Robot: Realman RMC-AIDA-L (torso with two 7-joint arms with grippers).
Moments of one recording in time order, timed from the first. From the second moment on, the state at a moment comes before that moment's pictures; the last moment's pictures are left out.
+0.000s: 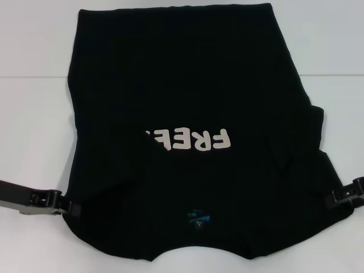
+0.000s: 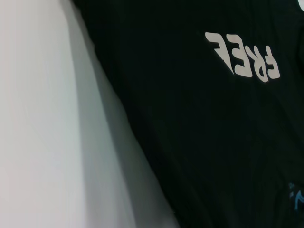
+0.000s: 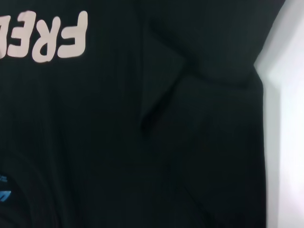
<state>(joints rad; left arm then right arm) -0.58 -1.94 0.69 0.70 2.45 1.57 -2.36 0.73 1.89 -0.77 -0.62 -2.64 -1.46 2.48</state>
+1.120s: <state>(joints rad) -0.58 -1.95 0.69 0.70 2.45 1.57 -2.36 0.79 1.95 -0.80 -0.61 -2.63 -1.48 2.46</state>
